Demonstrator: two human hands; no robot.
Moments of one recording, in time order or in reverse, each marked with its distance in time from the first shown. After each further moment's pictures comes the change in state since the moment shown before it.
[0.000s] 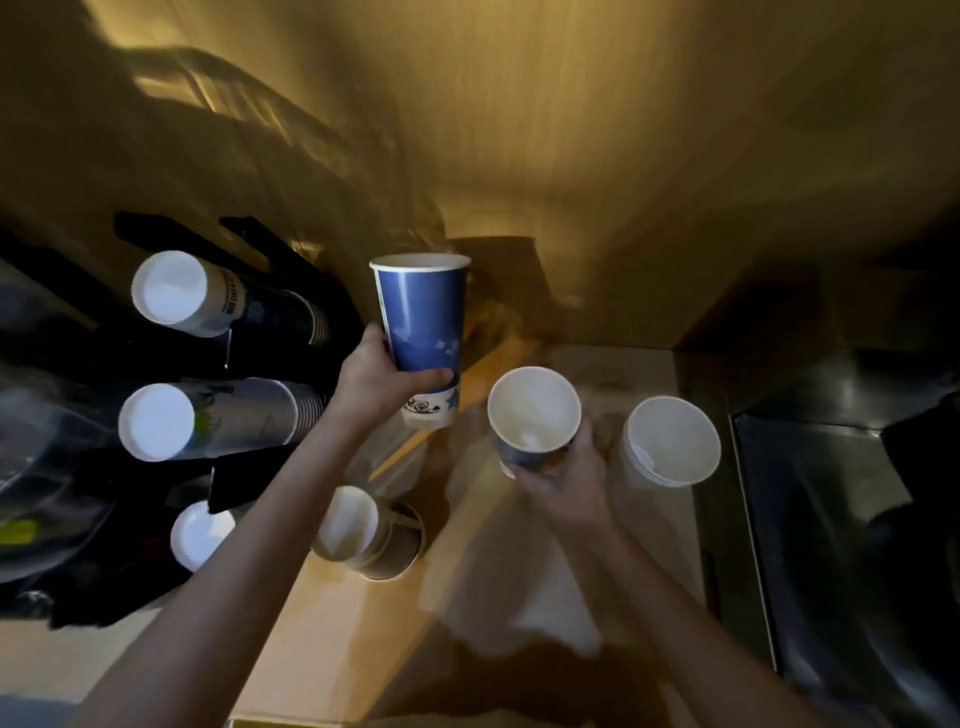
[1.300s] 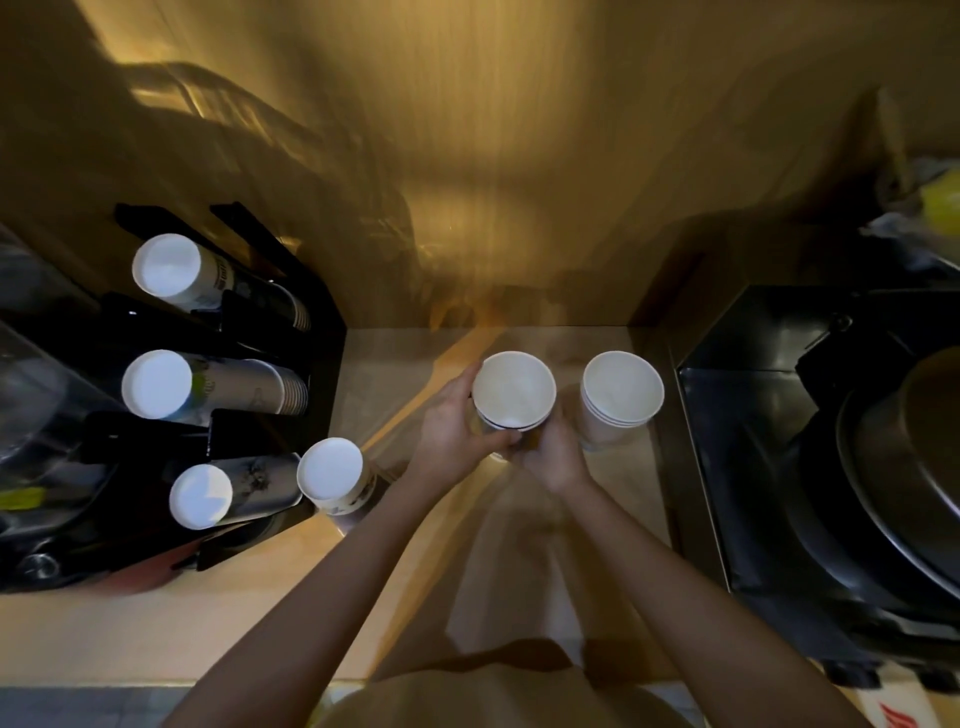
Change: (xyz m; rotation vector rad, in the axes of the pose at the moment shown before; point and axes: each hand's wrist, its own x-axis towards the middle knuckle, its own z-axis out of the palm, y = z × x) left_hand -0.083 -0.019 0.089 0.109 -0.131 0.323; right_hand -0.013 0.015 -0.004 -0.128 0.031 0.002
